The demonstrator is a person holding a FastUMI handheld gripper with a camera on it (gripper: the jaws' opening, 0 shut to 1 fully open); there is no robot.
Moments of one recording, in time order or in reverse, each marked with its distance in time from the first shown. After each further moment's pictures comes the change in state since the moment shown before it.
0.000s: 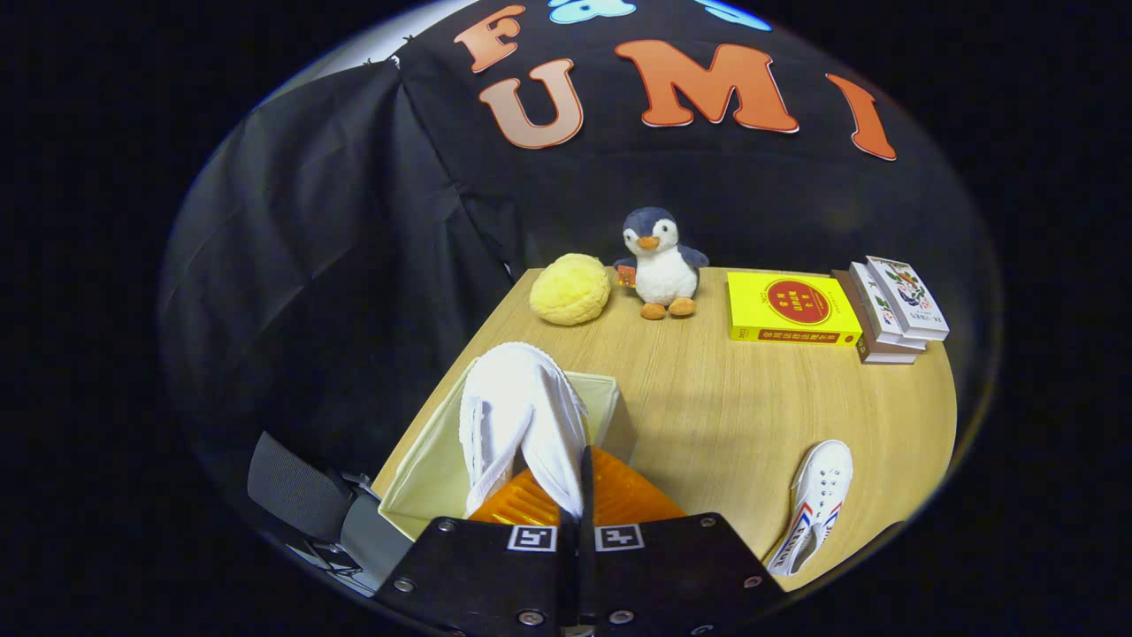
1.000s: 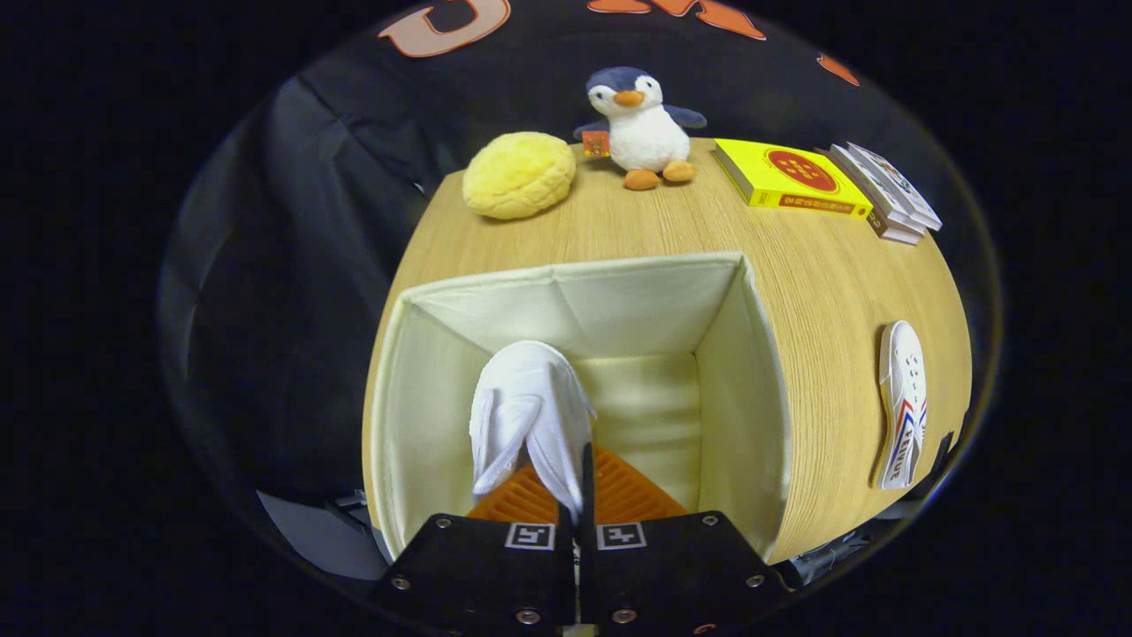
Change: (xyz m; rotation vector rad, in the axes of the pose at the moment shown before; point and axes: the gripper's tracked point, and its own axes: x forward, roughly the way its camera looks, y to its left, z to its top) arm 0.122 0.045 -0.082 0.264 0.363 -0.280
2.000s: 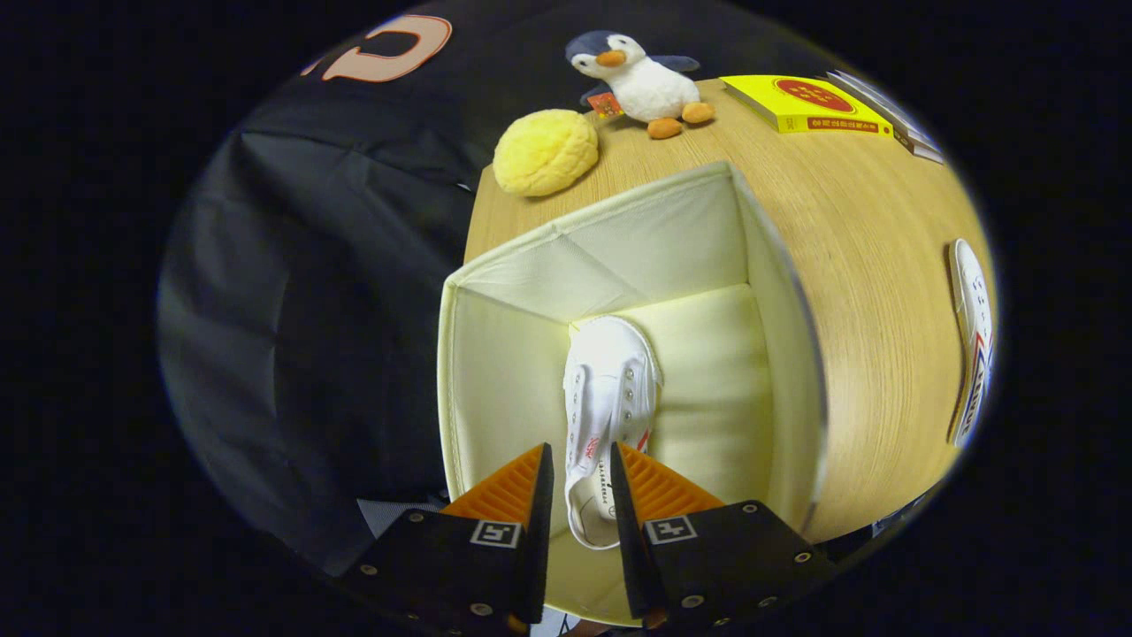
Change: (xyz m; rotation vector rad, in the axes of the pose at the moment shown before) arm -0.046 0.020 -0.009 0.099 0.094 0.403
